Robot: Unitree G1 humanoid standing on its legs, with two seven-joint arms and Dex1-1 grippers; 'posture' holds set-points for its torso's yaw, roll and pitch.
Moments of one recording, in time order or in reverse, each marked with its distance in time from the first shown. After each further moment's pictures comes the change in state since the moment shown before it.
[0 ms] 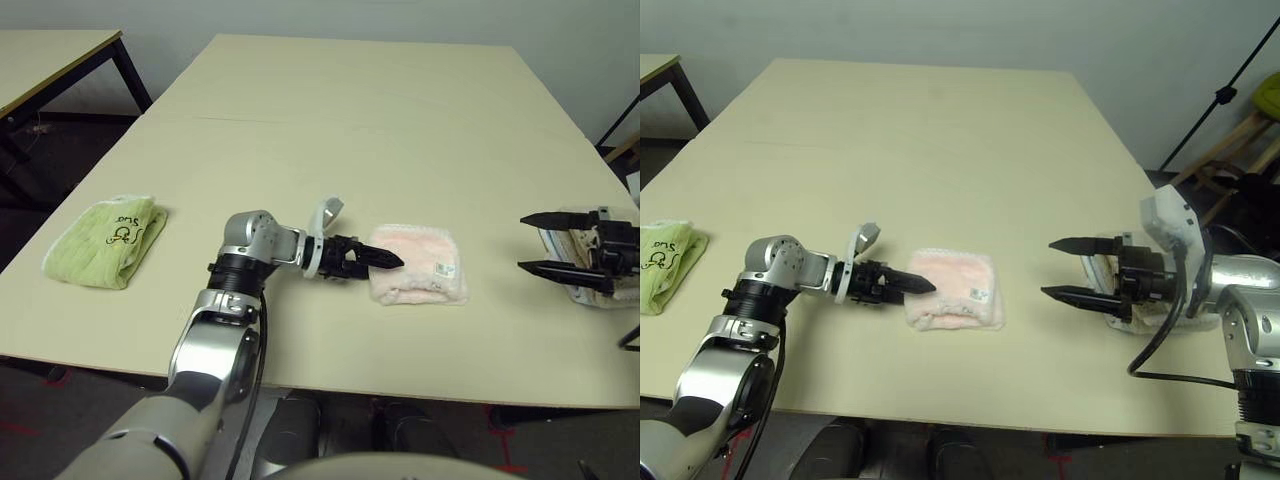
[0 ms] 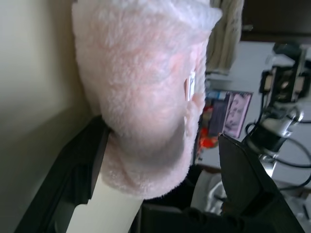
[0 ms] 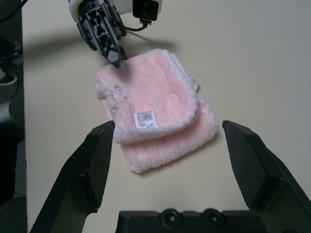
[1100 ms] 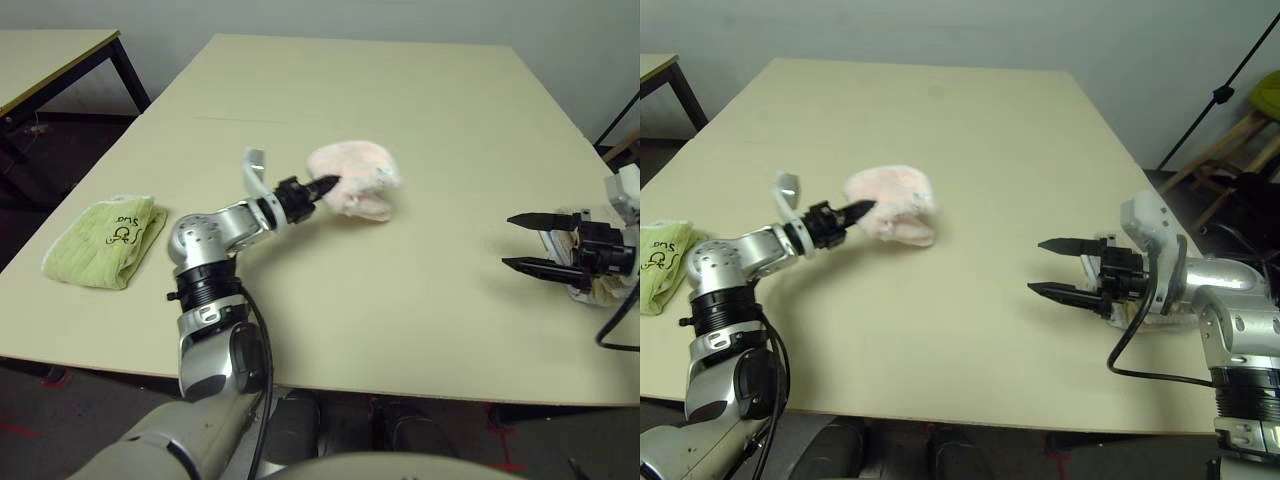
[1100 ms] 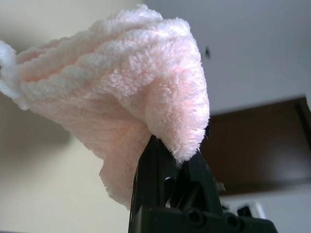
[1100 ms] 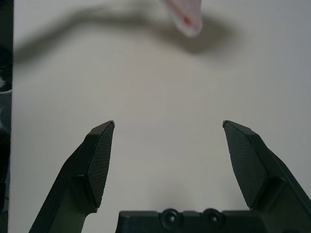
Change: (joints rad) left arm 0.027 0.053 0.601 -0.408 -0.246 -0.153 0.452; right arm -0.107 0.083 0.096 0.139 -0.055 -0.069 0.005
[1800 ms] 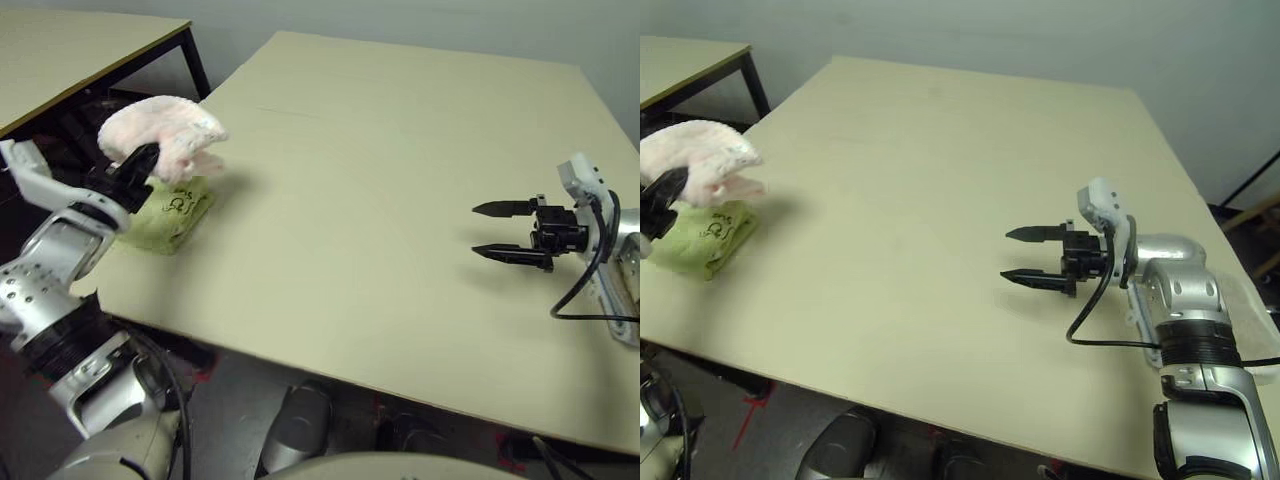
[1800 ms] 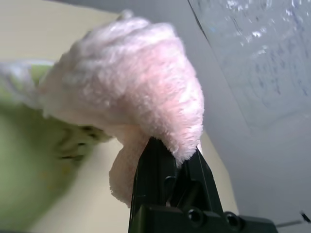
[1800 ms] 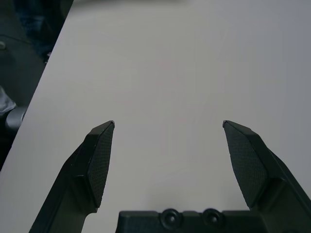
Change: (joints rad) left arm 0.345 0.349 0.190 -0.094 -0.097 -0.301 0.019; right arm -0.163 0.094 0.106 0.108 -0.079 -0.035 0.070
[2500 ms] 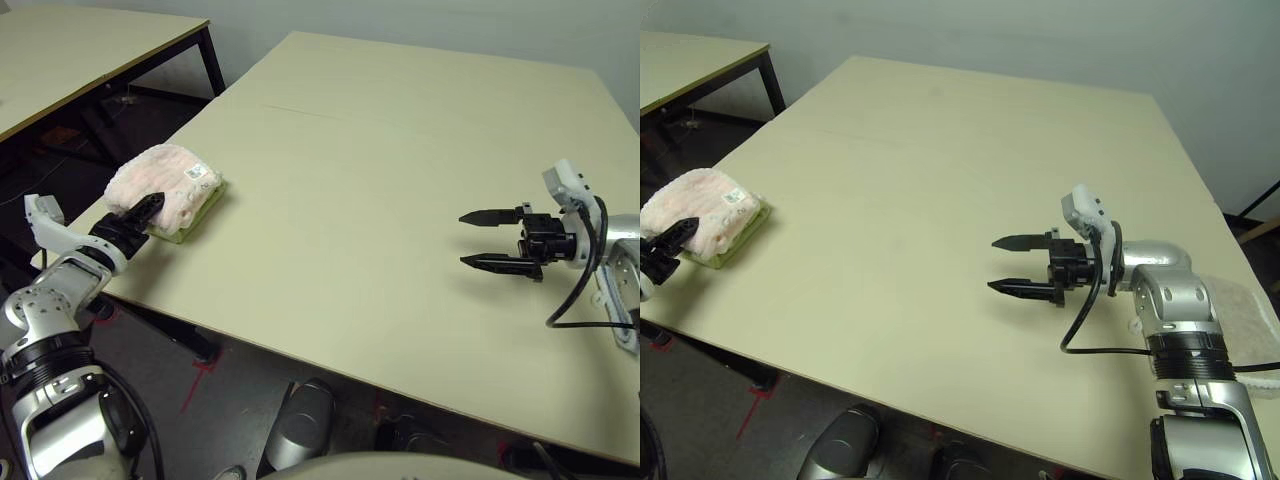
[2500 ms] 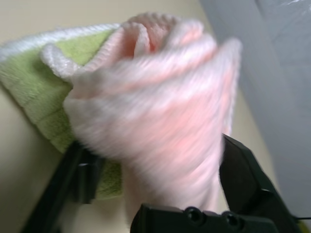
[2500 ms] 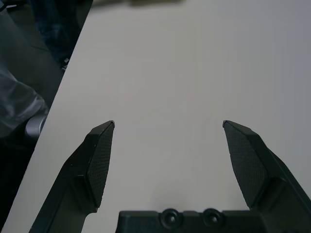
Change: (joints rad) left arm 0.075 0.153 -0.170 0.274 0.112 -0.129 -0.128; right arm 0.062 0.016 -0.002 -0.147 0.032 0.110 -0.036
